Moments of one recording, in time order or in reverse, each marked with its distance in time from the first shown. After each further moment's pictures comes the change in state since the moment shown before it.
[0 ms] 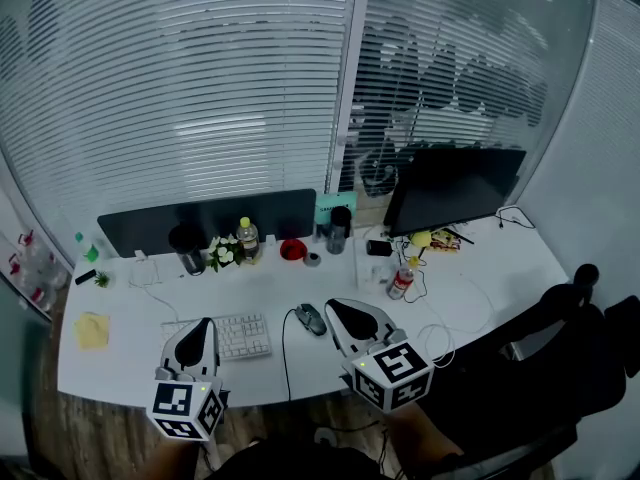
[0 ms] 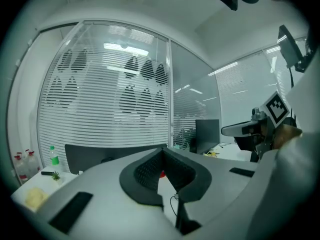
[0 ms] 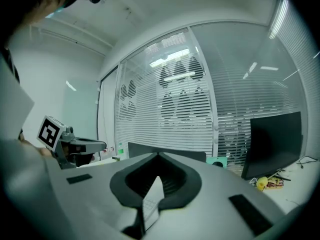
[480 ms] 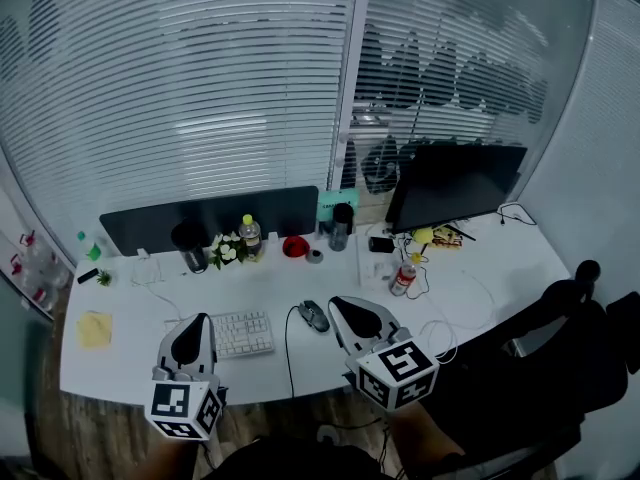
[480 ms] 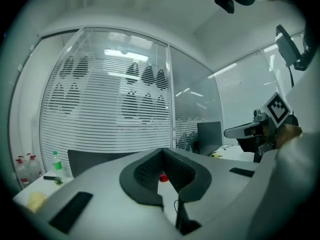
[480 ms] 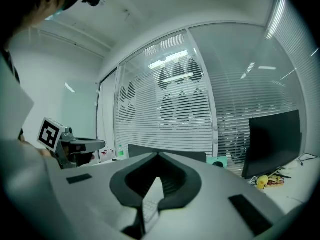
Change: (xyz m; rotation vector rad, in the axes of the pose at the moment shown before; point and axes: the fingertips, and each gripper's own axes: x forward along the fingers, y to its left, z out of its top) left arm -0.009 0.009 0.015 0.007 -0.049 0.020; right arm -0.004 0.004 0.006 0.019 -0.014 -0.004
